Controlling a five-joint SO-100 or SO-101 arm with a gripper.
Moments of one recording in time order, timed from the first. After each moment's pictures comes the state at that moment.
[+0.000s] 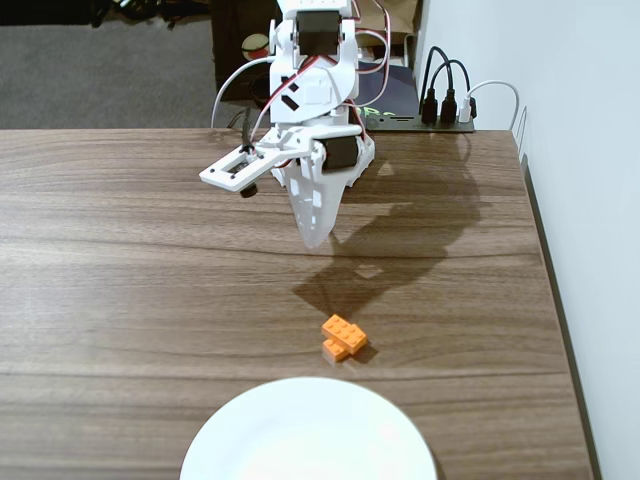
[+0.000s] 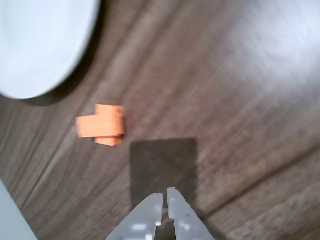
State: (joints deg) arm -0.2 163.6 158.7 59.6 -39.6
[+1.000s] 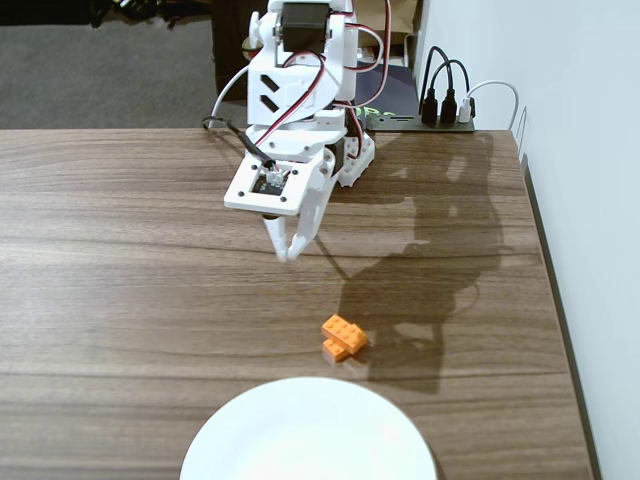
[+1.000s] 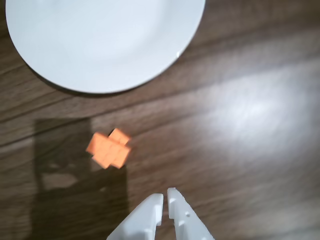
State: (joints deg) arm 4.8 132.4 131.0 59.1 -82.6
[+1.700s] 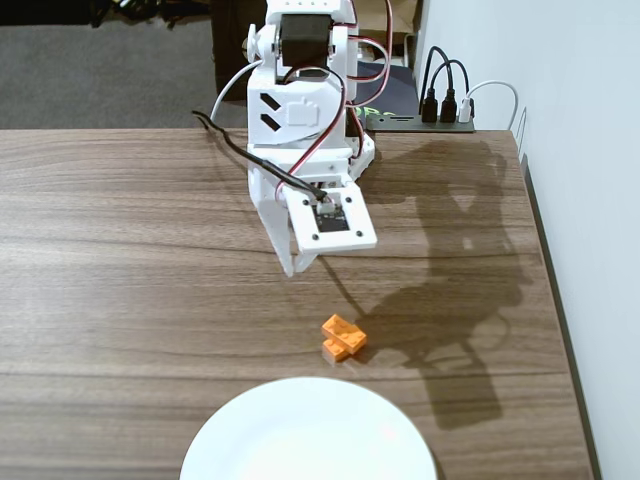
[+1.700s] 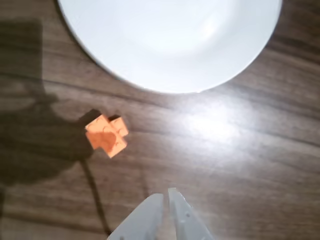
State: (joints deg) arm 2.5 112.0 107.8 73.0 -108.3
